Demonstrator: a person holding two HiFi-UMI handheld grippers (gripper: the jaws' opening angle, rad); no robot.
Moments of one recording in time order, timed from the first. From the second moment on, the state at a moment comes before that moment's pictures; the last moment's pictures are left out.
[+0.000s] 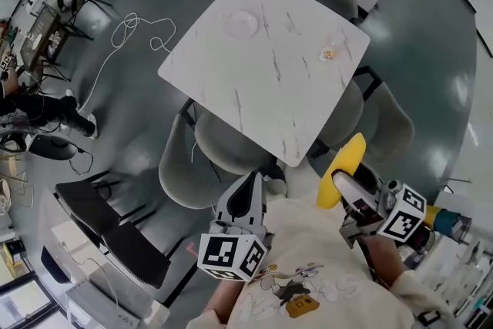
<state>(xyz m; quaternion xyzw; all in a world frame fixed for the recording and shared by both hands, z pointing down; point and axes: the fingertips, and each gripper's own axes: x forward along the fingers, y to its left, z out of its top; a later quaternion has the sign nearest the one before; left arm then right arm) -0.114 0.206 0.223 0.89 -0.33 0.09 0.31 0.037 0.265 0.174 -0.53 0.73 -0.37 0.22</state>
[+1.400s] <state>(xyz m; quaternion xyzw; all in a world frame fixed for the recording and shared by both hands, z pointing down) -0.059 0.104 0.233 0.83 -0.44 0.10 0.32 0.087 0.098 0.182 -0.41 0.81 -0.40 0.13</state>
